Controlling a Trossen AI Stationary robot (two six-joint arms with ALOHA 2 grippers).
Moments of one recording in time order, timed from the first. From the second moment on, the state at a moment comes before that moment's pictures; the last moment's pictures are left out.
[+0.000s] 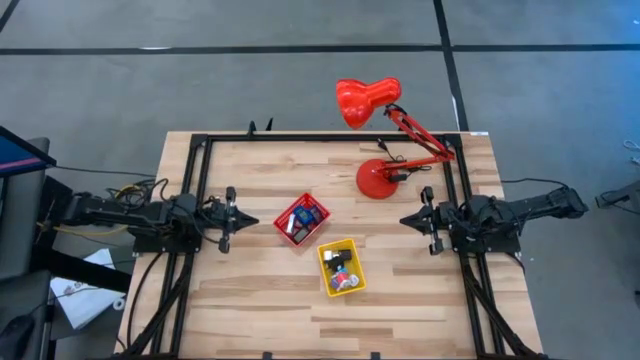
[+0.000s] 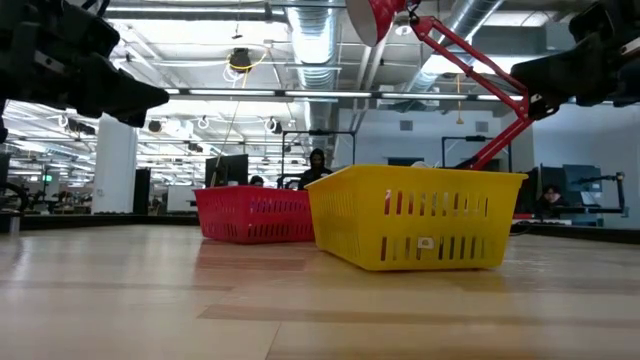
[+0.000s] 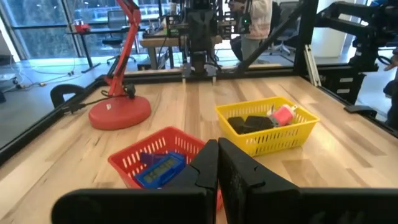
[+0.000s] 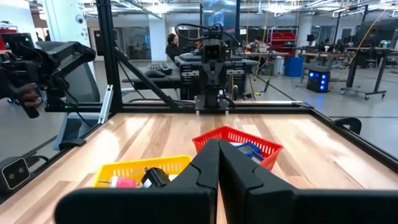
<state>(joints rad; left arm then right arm) -0.04 0.29 0.01 0.20 -0.06 0.05 0.19 0.16 0.01 0.18 0.16 0.00</state>
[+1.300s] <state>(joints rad) -0.04 0.09 0.01 0.20 -0.06 0.05 0.20 0.15 0.01 0.18 0.16 0.00</state>
